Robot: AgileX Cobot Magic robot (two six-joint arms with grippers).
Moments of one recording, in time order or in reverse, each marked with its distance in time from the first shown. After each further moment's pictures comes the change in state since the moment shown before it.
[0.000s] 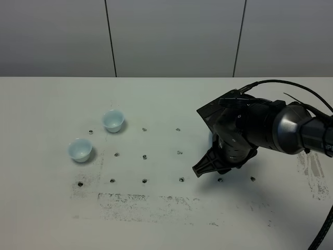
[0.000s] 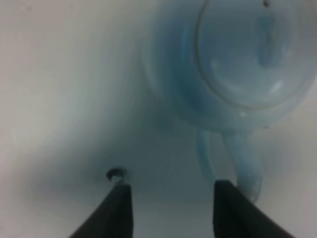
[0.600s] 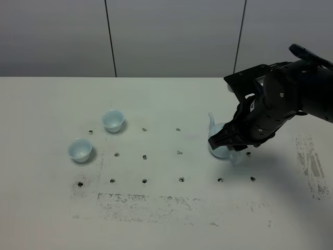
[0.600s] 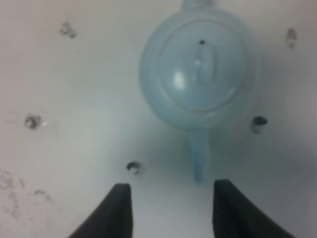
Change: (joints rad) left arm 0.000 0.000 0.000 0.000 0.000 0.000; right arm -0.183 -0.146 -0.020 0.416 0.003 -0.399
